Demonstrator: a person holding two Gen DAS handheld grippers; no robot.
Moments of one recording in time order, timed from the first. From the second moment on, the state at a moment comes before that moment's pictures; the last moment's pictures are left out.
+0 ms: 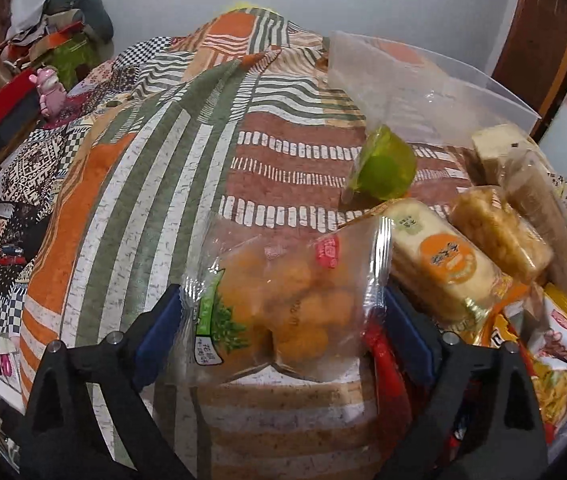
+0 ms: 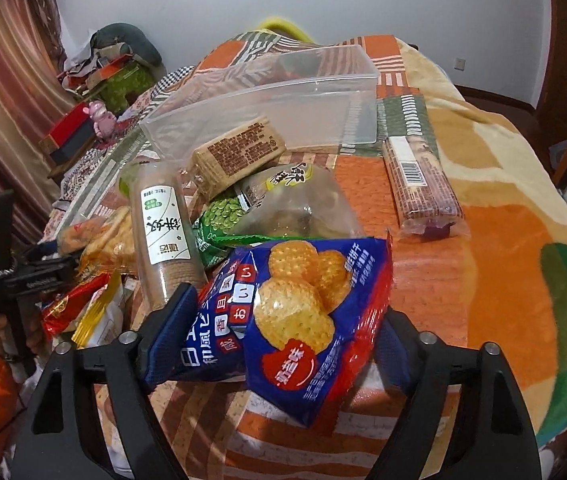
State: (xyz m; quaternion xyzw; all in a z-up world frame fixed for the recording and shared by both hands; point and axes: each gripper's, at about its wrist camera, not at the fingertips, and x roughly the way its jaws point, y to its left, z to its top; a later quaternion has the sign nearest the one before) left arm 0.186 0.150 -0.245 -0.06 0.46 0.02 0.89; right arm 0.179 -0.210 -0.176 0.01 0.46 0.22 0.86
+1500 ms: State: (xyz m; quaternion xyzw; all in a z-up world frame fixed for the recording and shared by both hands) left arm 0.259 0.079 -0.091 -0.04 0.31 -0.02 0.95; right arm 0.260 -0.207 -0.079 0.02 0.26 0.22 0.94
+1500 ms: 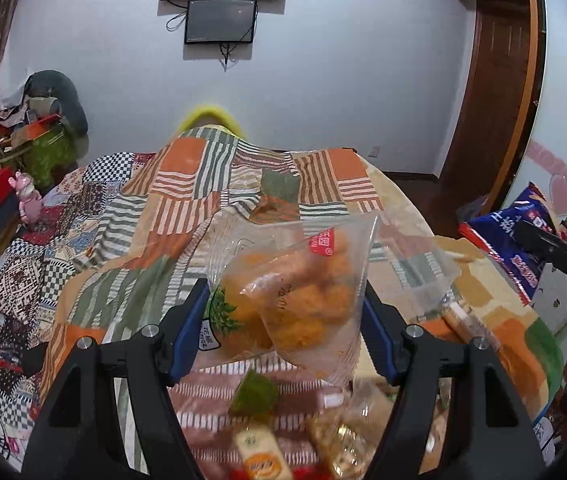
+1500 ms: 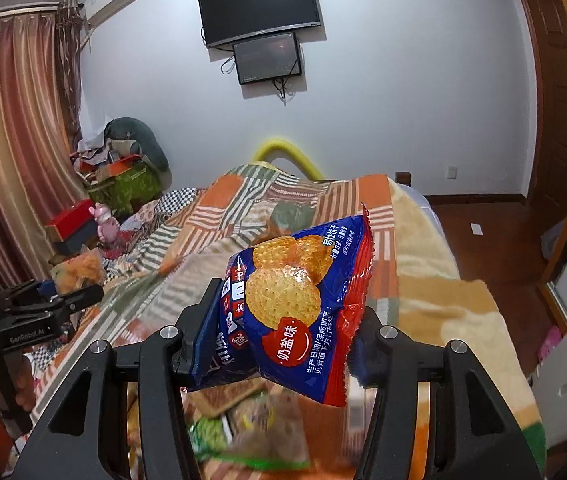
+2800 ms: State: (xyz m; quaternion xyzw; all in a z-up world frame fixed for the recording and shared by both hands) left arm 0.369 0.042 -0.149 -0.02 0.42 -0.07 0.90; right arm 0.343 -0.177 -0.137 -0.01 0.38 0.21 0.90
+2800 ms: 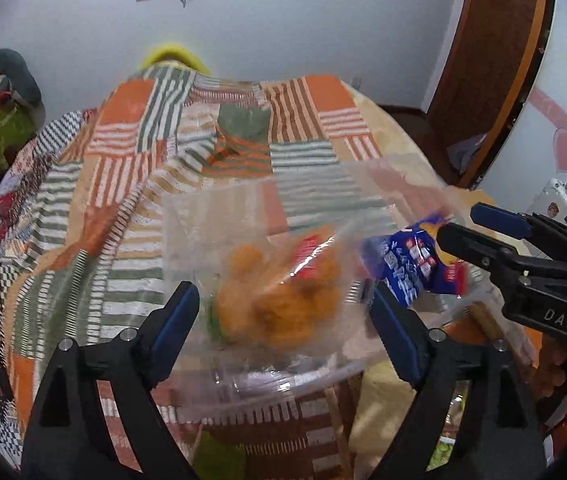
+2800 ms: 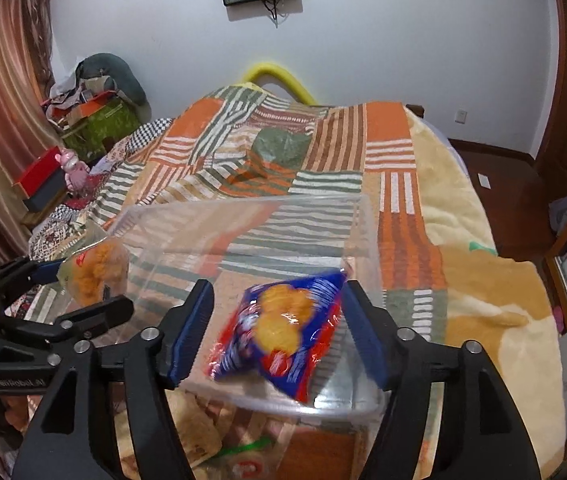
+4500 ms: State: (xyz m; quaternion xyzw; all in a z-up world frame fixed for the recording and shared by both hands) left arm 0.157 0.093 -0.232 -0.07 0.51 -0.02 0.86; right arm 0.180 -0.145 -0.172 -0.06 0.41 0.28 0.86
